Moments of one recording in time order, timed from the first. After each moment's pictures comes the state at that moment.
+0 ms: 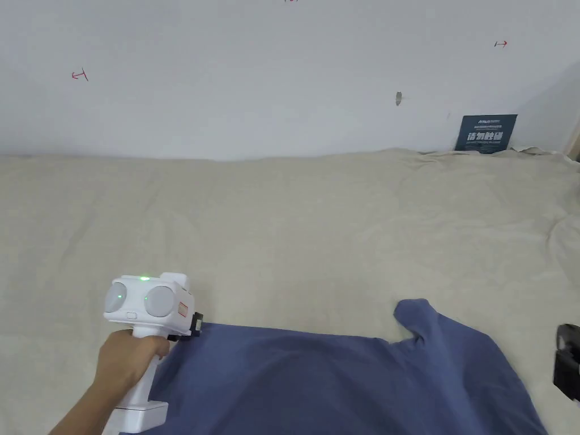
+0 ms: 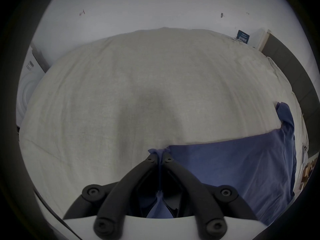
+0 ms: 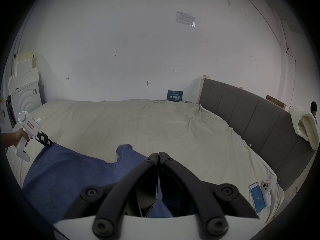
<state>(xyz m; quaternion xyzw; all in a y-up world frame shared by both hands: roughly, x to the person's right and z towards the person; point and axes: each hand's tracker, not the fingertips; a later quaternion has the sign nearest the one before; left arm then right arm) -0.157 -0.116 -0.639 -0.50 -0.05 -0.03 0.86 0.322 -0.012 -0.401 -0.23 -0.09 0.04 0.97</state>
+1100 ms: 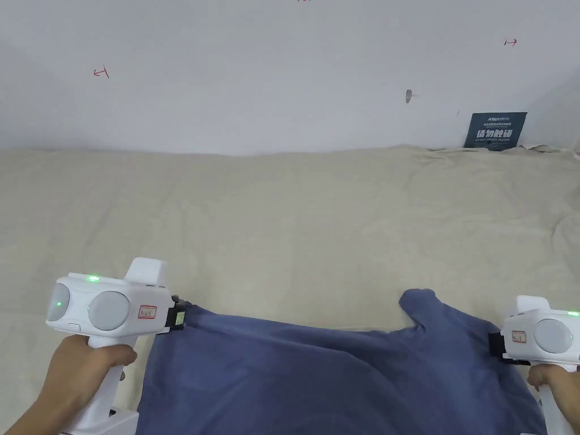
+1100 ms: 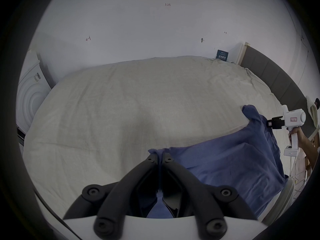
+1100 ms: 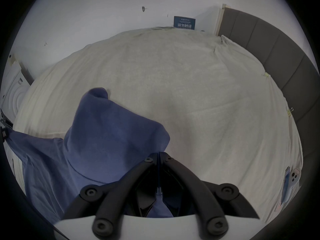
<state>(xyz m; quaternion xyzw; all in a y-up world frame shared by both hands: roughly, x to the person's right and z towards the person) -0.183 -0.036 -0.538 -0.42 -0.09 -0.03 0.90 0.347 -0.109 -0.521 -0.47 -0.06 -0.01 0.88</state>
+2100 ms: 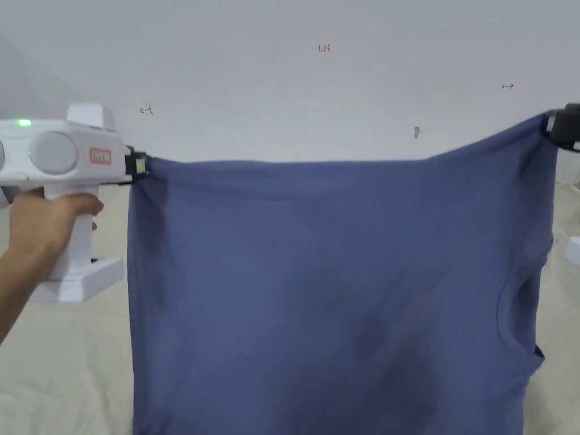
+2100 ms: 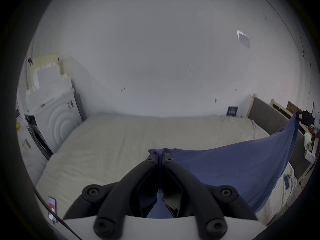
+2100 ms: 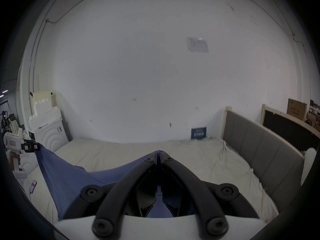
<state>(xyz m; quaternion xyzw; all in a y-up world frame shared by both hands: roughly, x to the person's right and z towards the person) -0.242 0.221 -0.487 -0.20 0.00 0.00 0.98 0.341 0.238 -0.462 -0.10 0.02 -0.02 0.99</state>
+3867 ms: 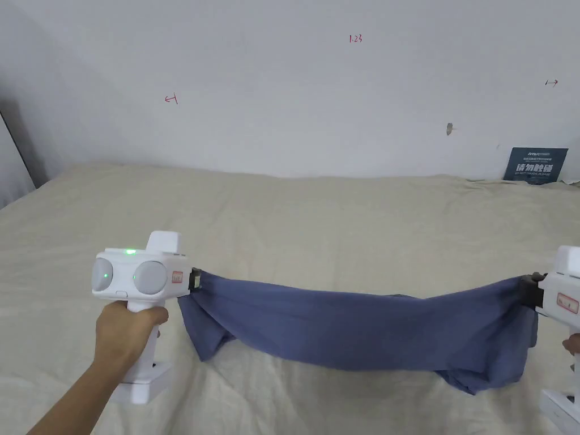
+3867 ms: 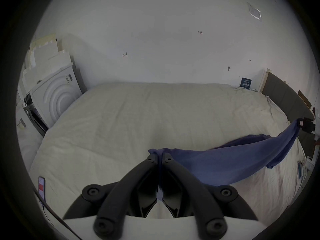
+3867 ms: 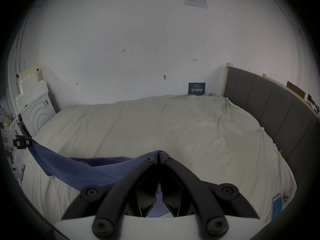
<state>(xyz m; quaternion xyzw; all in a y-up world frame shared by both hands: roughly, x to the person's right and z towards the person) -0.228 0.012 -0.505 -0.35 0.02 0.00 0.94 0.313 0.017 -0.484 -0.28 0.00 -0.02 0.96</state>
